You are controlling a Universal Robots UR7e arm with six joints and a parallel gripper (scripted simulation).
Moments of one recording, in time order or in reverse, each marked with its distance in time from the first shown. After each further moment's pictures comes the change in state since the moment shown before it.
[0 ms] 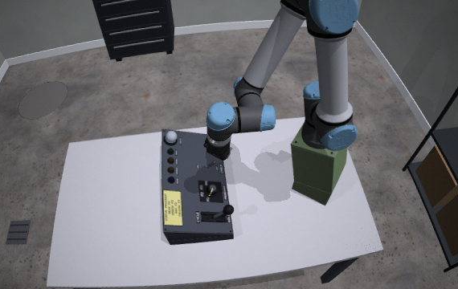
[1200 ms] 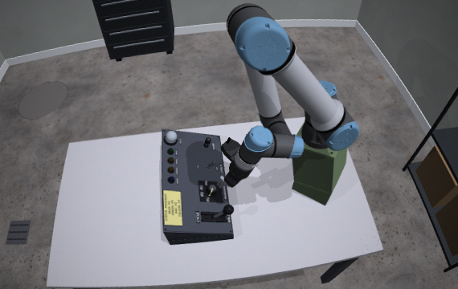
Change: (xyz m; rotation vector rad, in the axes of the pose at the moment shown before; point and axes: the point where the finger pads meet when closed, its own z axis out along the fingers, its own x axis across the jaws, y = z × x) arm 0.060 0.069 0.064 -0.157 -0.263 -1.283
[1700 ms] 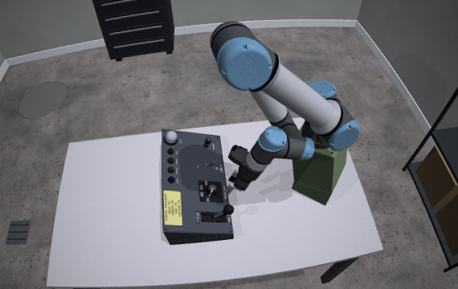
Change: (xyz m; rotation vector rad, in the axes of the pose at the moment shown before) arm -0.006 0.028 -0.008 0.028 -0.089 -0.420
